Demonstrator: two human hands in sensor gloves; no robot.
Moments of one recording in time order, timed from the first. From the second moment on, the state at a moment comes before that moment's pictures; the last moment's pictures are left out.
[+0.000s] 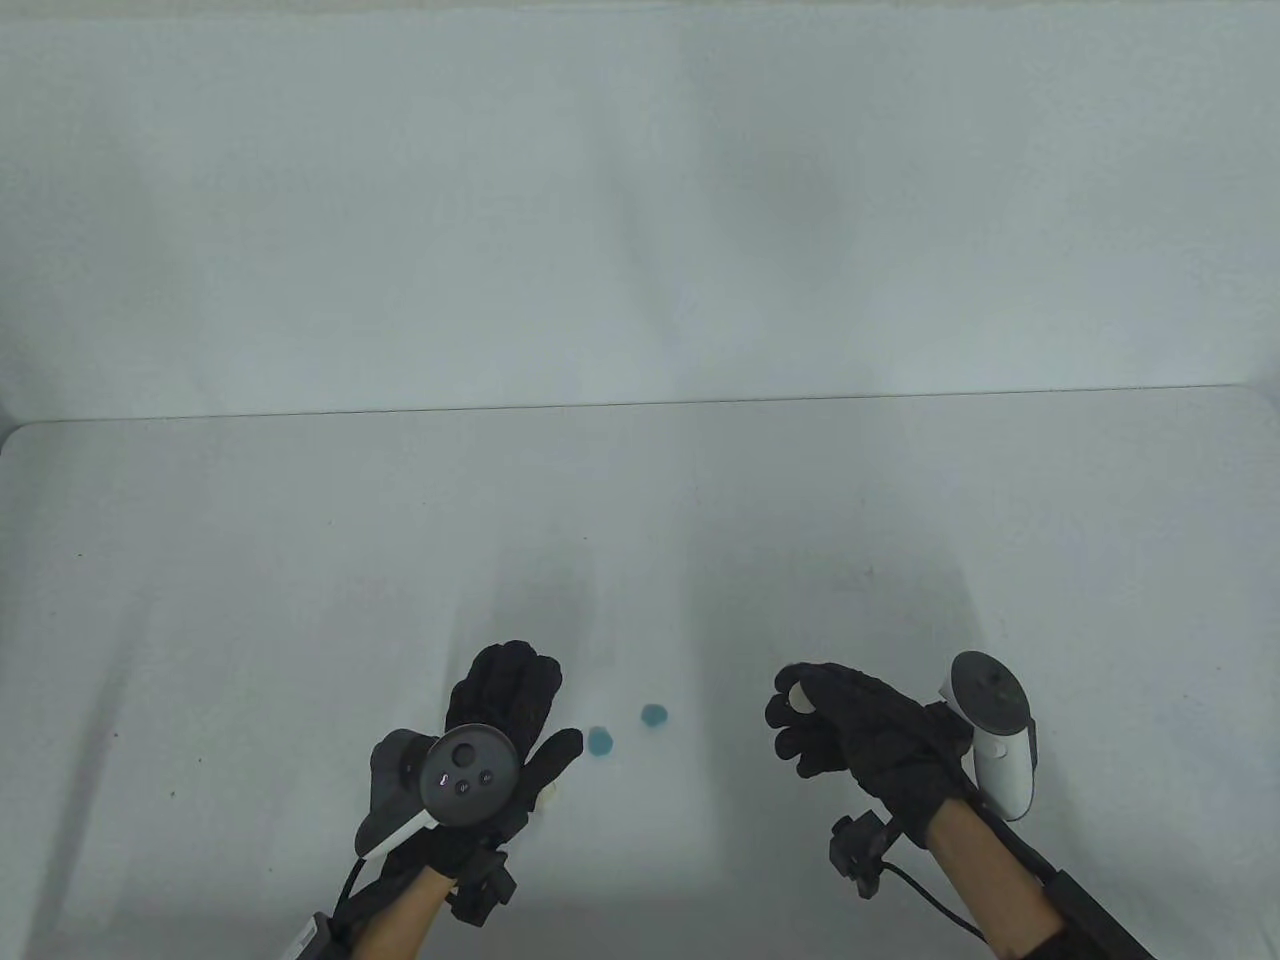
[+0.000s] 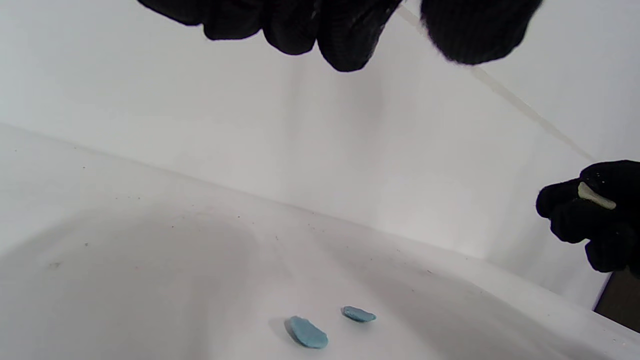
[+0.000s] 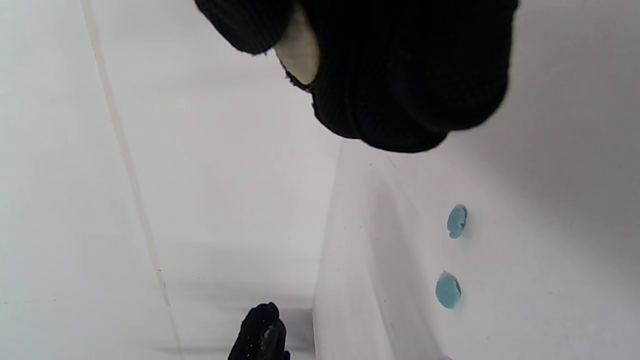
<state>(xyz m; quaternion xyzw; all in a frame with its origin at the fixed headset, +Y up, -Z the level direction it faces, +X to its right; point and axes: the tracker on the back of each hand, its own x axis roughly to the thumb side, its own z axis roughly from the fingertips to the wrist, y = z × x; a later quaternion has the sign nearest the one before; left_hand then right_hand) -0.180 -0.673 -0.309 0.04 -0.21 0.17 0.96 0.198 -0.712 -0.336 0.04 0.13 0.73 0.67</state>
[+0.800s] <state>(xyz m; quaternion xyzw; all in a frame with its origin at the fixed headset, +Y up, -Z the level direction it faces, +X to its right) -0.181 -0.670 -0.306 0.05 -0.22 0.18 0.96 0.184 -0.690 -0.354 0.00 0.02 0.87 0.50</state>
